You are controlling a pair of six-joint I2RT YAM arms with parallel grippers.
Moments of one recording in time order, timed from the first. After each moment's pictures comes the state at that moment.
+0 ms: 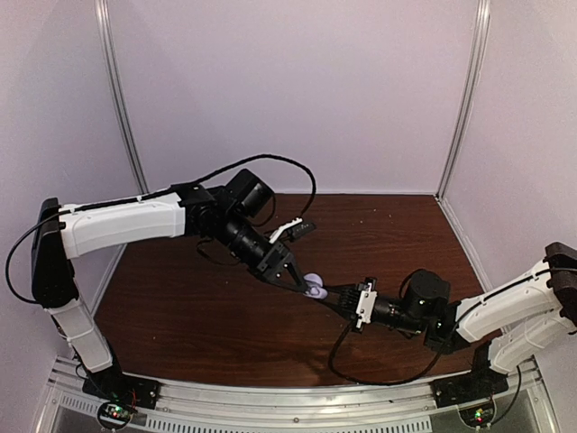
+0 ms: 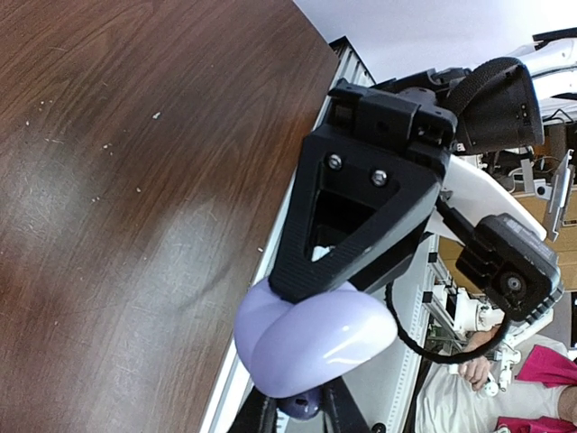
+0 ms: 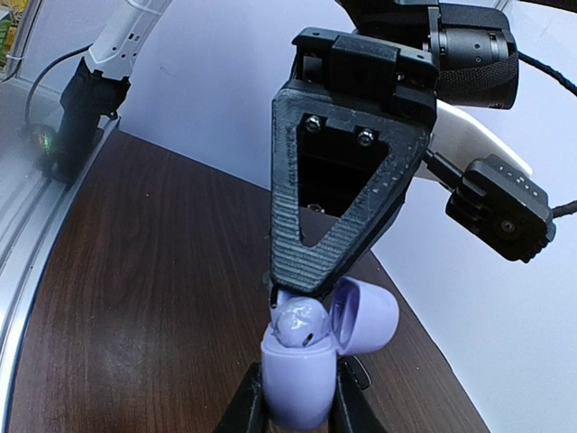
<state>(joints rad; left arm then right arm) -0.92 1.73 1.46 -0.67 0.81 -0.30 1.10 1.34 0.35 1.00 -0.11 -0.55</state>
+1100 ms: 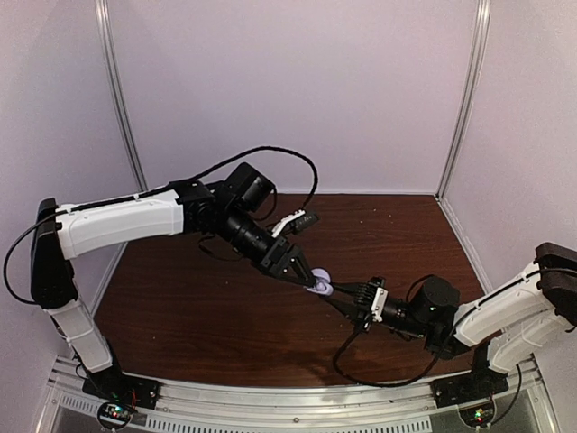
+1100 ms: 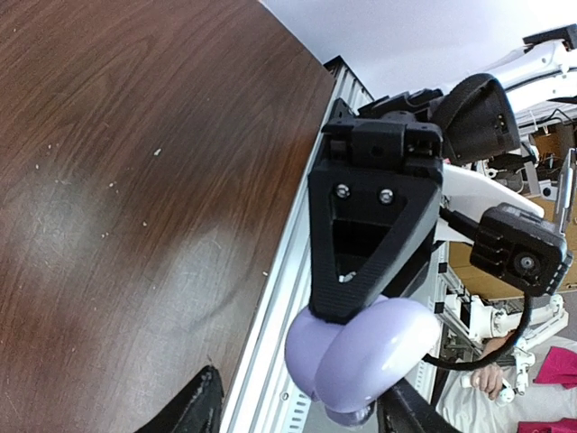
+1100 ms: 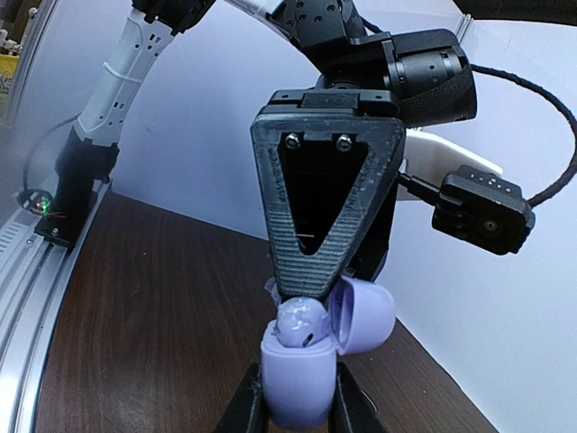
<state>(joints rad) -0.93 1.73 1.50 -0.65 0.77 -0.29 1.10 1.40 0.29 1.26 -0.11 -0.45</state>
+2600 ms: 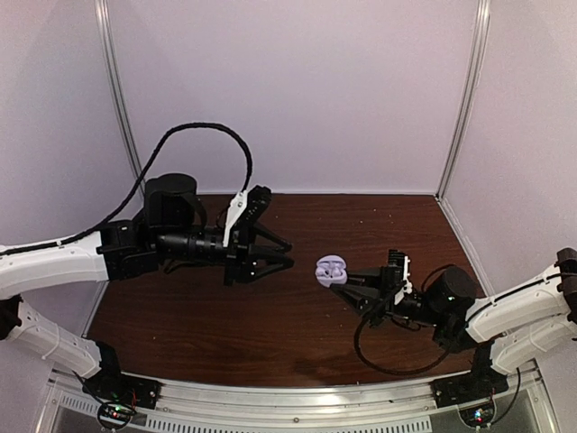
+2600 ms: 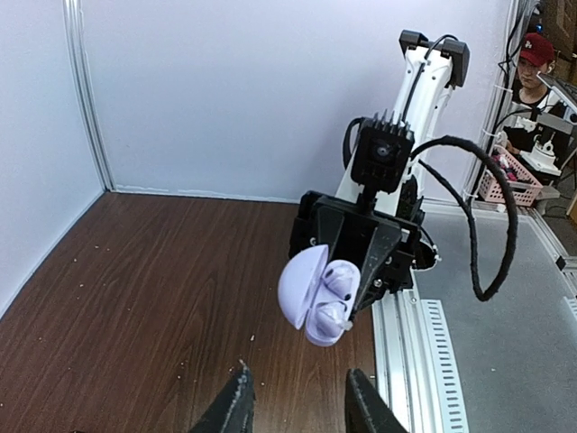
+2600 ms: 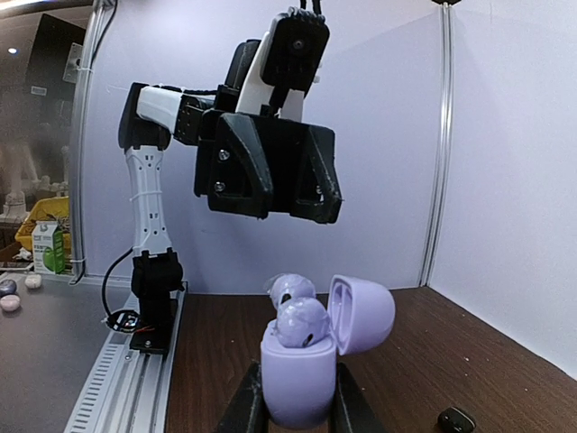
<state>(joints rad) -1.01 1.24 1.02 -0.01 0.49 0.07 1.03 1.26 0.29 1.27 -0.30 0.00</state>
